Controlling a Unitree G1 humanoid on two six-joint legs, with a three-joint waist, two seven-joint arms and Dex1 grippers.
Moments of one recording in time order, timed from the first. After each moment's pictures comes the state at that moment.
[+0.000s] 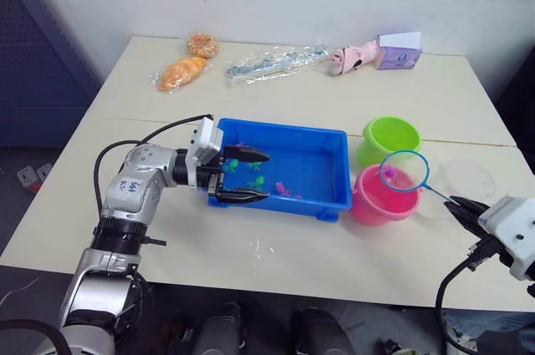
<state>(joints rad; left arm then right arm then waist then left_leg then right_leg) -0.66 0.49 -0.08 0.17 -0.44 0.32 -1.32 0.42 -0.62 -0.67 -0.68 0.03 0.18 0.82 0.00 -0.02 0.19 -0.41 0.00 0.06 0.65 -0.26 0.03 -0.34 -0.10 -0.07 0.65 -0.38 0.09</state>
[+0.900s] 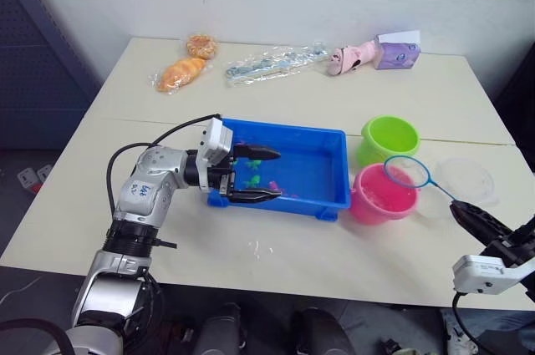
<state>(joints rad) -0.65 0.44 -0.08 0.17 -0.44 0.29 -1.28 0.46 -0.78 -0.66 -0.23 -0.61 -0.76 0.23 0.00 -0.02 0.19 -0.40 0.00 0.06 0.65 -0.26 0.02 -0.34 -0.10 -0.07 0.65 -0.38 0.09</state>
